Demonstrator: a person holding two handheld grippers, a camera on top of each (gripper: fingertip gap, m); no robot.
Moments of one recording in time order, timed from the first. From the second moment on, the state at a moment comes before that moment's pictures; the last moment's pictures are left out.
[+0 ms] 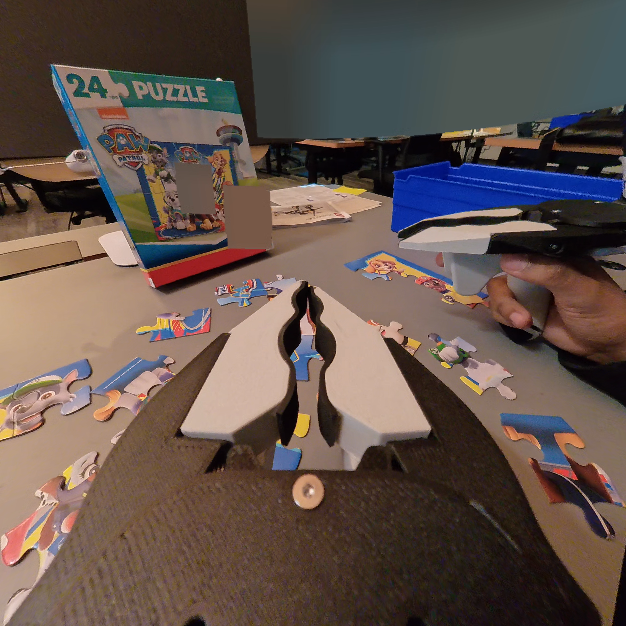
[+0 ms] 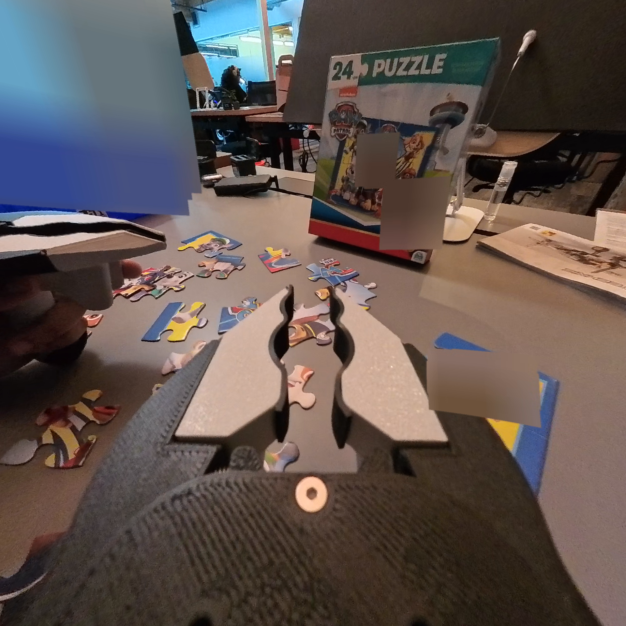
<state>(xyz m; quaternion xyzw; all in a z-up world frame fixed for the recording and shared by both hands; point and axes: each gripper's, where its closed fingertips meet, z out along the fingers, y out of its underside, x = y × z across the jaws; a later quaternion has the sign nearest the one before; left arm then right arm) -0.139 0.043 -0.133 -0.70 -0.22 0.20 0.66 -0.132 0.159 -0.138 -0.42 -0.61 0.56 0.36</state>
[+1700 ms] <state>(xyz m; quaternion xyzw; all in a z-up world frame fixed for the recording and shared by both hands) -0.138 0.044 -0.132 -0.69 -0.22 0.18 0.67 -0.083 0.095 -0.105 -0.22 -0.65 0.64 0.35</state>
